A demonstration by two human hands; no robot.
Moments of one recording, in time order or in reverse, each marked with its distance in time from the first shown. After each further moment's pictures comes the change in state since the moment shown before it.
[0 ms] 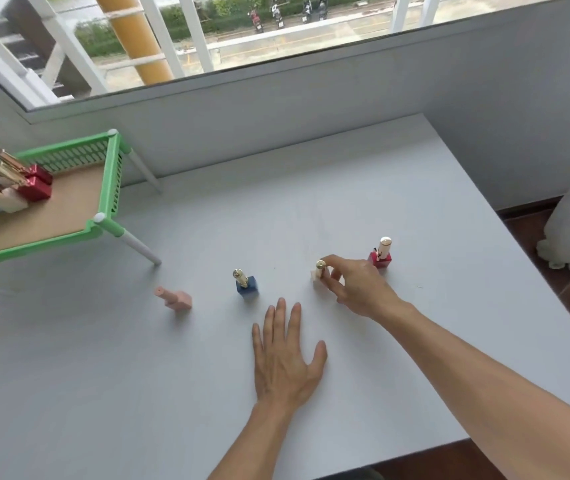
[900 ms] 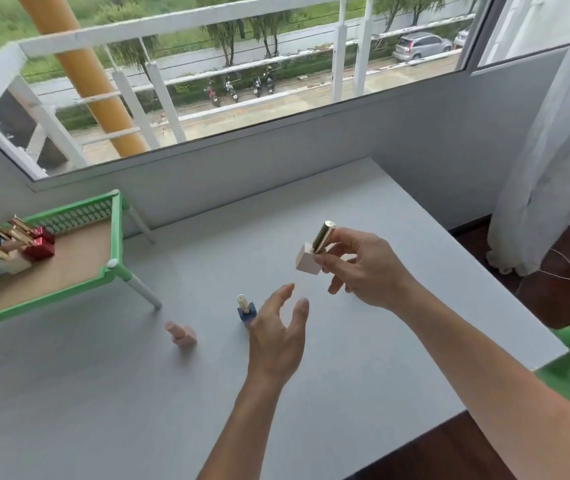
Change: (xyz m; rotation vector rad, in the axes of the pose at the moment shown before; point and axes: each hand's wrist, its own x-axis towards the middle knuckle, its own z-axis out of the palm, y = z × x) left_hand 0.020 0.026 -0.122 -0.773 -0.019 0.005; right_hand -0.067 -0.111 -0.074 0.408 0.273 -0.083
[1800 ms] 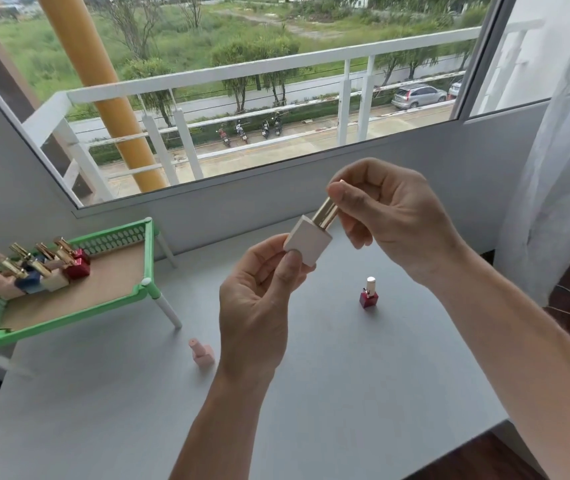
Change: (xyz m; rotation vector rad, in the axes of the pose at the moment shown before) left_hand -0.033 0.120 -0.082 -0.742 0.039 0.292; right_hand -0.021 -0.137 -0.020 0.307 0.068 -0.328
